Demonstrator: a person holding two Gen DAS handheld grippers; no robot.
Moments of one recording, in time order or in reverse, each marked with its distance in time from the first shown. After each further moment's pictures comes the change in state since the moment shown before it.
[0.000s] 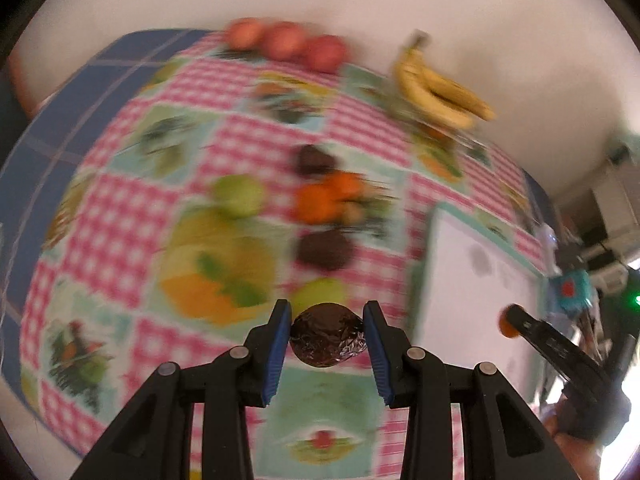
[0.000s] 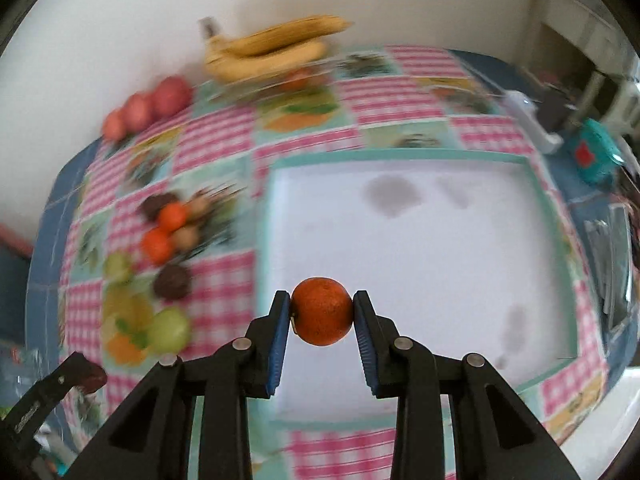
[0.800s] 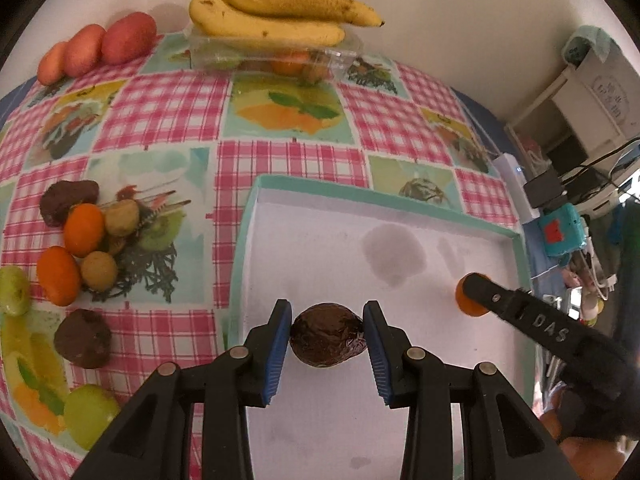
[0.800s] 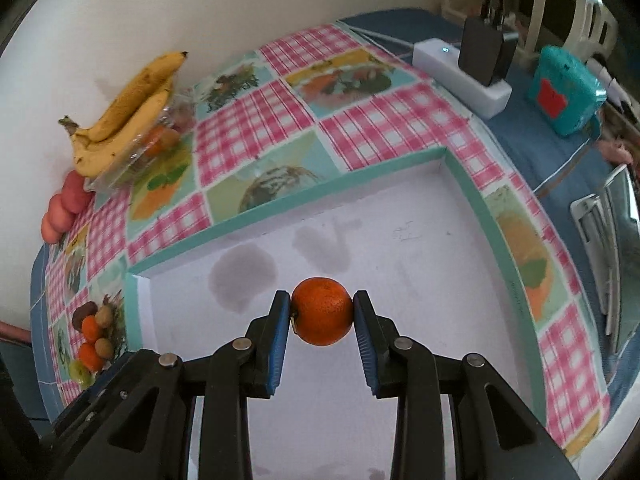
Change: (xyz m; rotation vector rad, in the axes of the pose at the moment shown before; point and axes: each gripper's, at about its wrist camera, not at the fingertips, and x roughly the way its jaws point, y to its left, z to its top) left arm 0.129 -0.135 0.020 0.258 0.106 -0.109; right arm 0.053 -0.131 0.061 0.251 0.035 0.006
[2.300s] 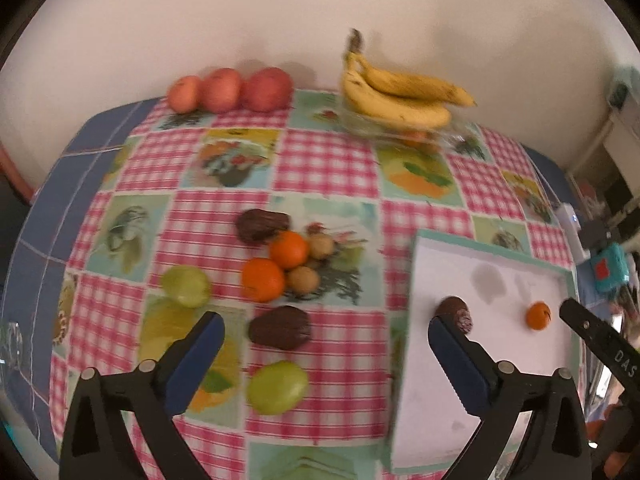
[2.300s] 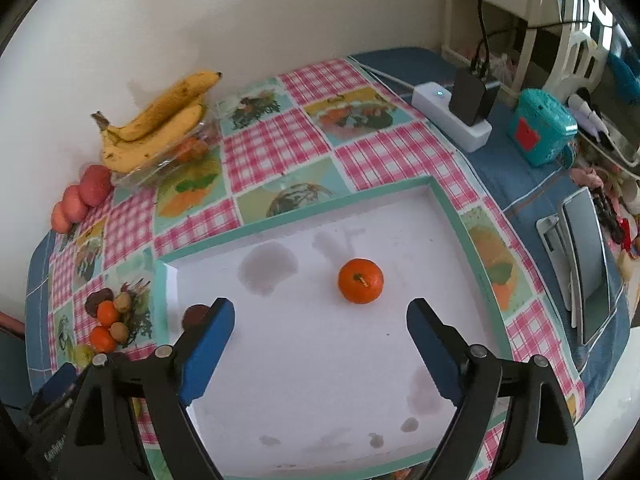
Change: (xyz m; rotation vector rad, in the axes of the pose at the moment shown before) left arm -0.106 0.070 -0.012 -0.091 -0.175 0.284; right arm -0.058 0.024 -0.020 -0.069 -0.094 -0.036
